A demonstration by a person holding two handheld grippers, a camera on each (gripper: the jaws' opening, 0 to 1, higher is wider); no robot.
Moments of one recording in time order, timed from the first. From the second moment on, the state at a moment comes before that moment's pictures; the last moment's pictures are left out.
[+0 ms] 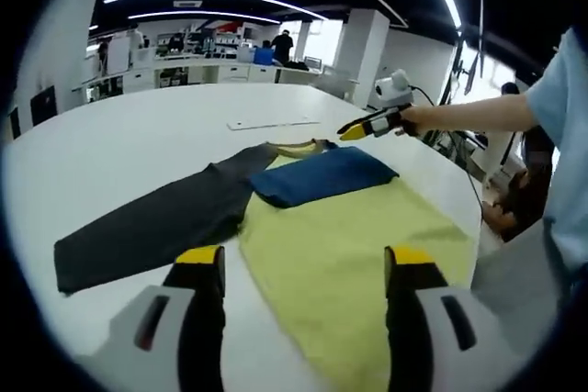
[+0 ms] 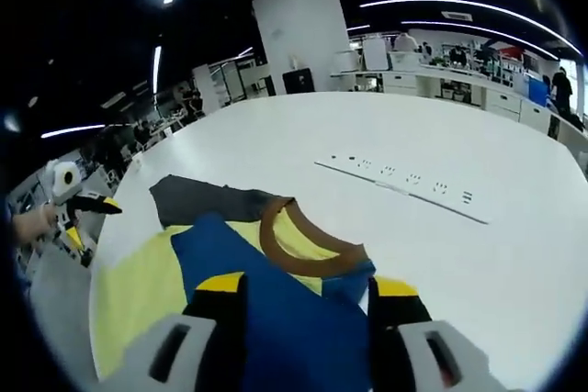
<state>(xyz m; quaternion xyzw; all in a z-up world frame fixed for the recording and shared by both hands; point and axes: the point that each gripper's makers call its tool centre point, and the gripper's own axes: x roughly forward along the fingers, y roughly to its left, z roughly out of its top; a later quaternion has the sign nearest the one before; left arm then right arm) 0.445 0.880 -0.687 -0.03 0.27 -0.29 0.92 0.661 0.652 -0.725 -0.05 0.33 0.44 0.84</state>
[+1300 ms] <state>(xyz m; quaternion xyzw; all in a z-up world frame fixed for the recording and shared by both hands) 0.557 0.845 -0.759 -0.14 0.32 -0.20 0.91 0.671 0.642 -0.768 -0.13 0.38 0.50 0.77</state>
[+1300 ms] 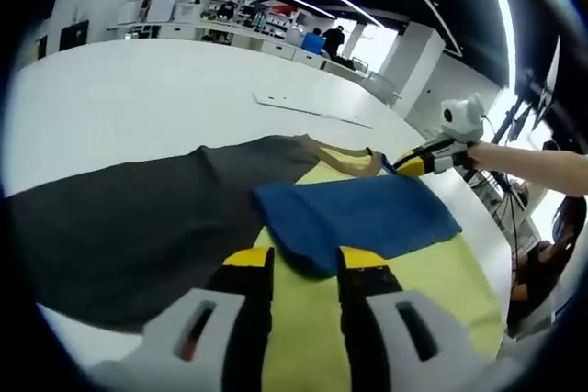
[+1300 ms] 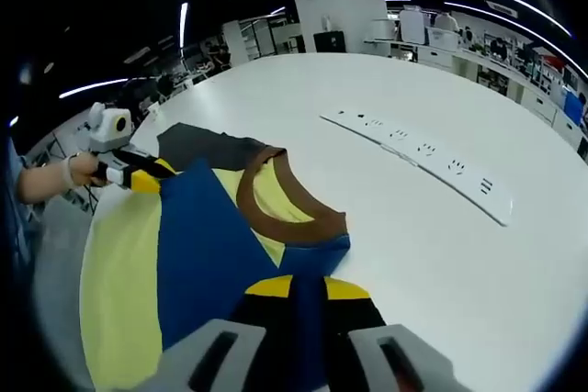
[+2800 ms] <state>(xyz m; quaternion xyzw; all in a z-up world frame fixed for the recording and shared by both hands) 0.549 0.851 -0.760 -0.15 0.34 -0.19 0.91 0.686 0.596 -0.751 -0.08 0.42 0.41 0.80</state>
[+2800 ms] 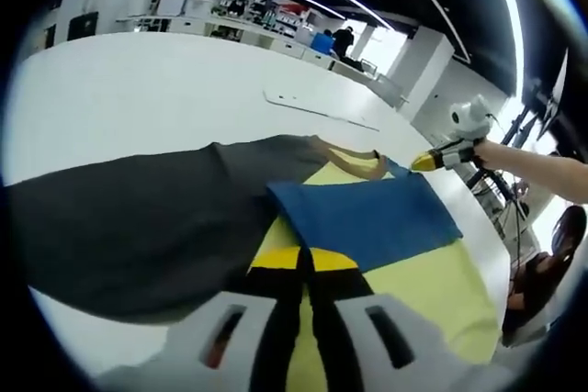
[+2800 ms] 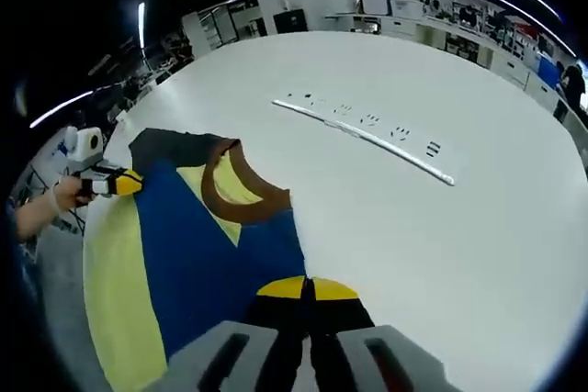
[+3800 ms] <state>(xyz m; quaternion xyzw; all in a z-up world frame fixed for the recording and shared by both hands) 0.523 0.851 -0.728 -0.05 0.27 -0.28 0.92 0.626 0.581 -0.748 0.03 0.42 0.44 0.80</state>
